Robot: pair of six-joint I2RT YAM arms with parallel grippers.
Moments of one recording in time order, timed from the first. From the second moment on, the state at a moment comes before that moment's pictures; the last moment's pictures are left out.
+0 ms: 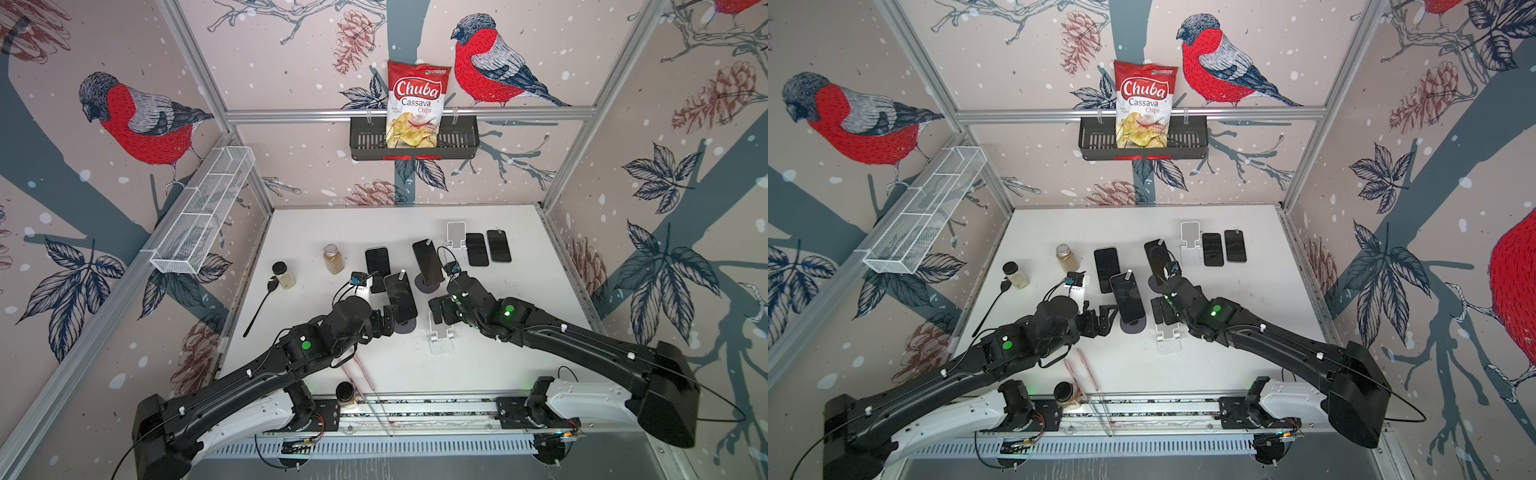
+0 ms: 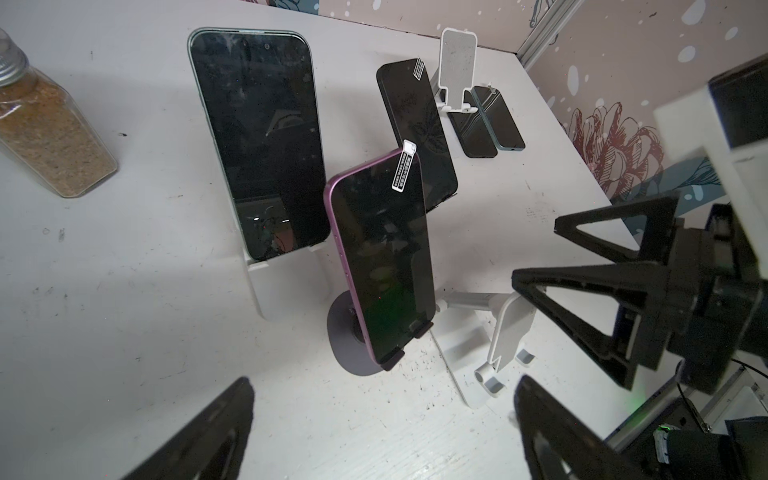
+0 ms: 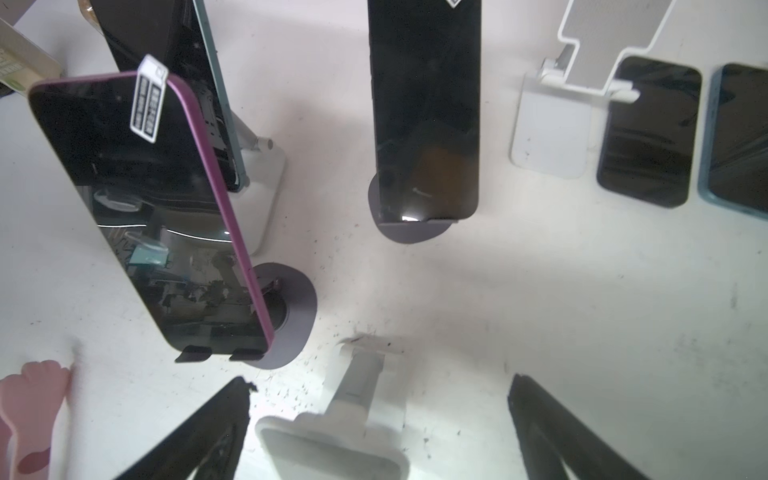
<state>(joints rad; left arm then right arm) -0.96 0.85 0.68 -0.44 -0.29 -0.63 0.97 1.21 0.82 -0.46 0.31 0.43</state>
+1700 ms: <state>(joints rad) -0.96 0.85 0.66 -0.41 -0.30 -0.62 1.09 1.26 0.80 -0.48 0.55 0.76</state>
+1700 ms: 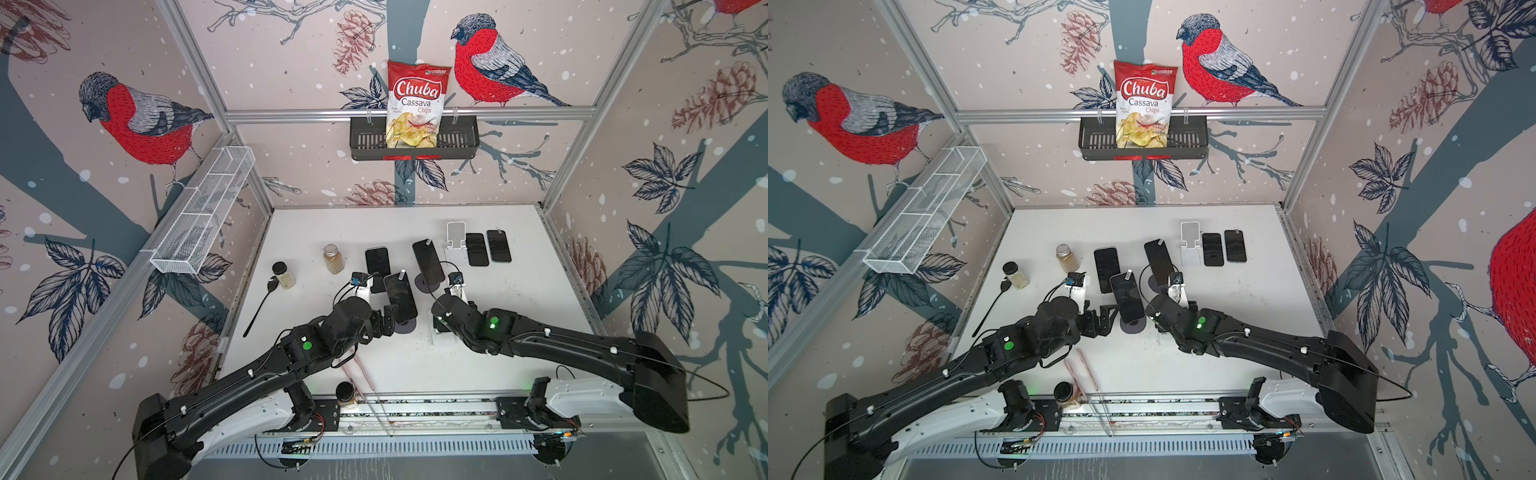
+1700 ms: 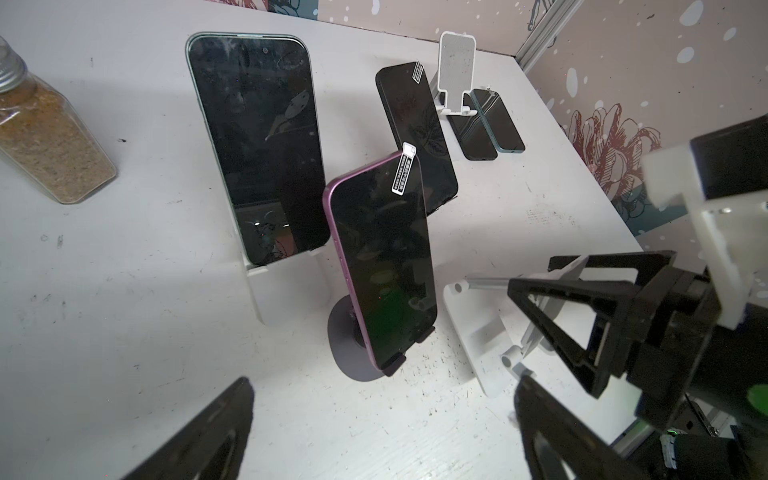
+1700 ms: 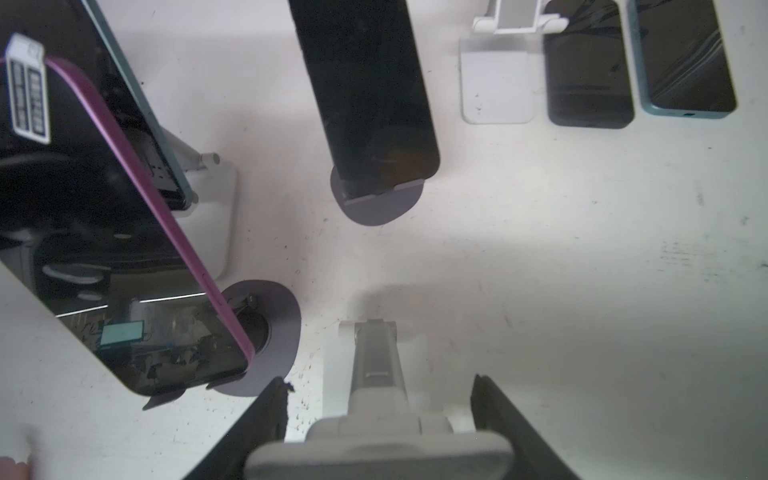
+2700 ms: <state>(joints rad) -0.96 0.89 0.68 -0.41 -0.31 -0.62 0.64 1.23 0.77 -0.36 0.52 0.42</state>
